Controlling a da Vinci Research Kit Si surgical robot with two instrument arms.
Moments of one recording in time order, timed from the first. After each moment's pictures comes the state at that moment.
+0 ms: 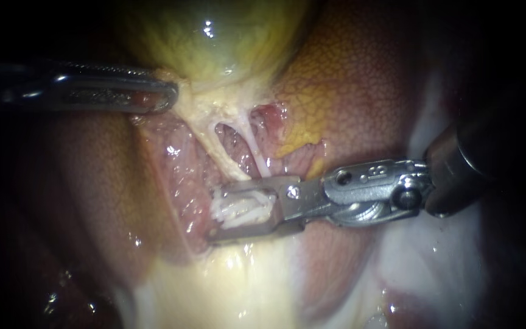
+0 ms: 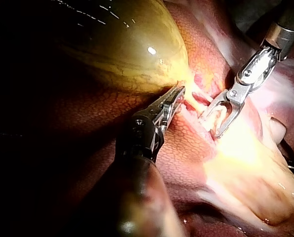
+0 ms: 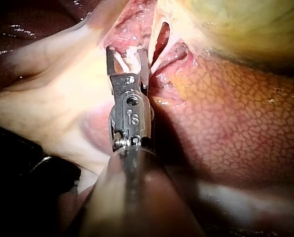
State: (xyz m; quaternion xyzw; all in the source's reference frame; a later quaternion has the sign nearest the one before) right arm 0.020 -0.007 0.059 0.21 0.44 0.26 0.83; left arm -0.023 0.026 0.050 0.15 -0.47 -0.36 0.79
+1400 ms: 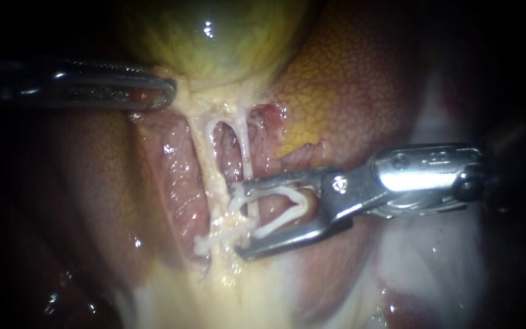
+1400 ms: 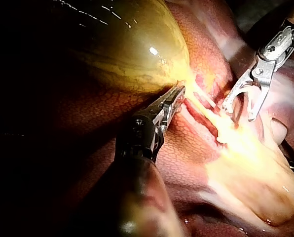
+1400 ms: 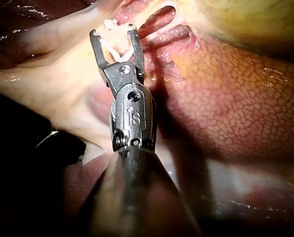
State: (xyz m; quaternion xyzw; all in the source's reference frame) right arm 0.016 -0.005 0.052 0.32 0.58 0.14 0.74; left arm -0.022 0.027 0.050 0.15 -0.47 -0.36 0.79
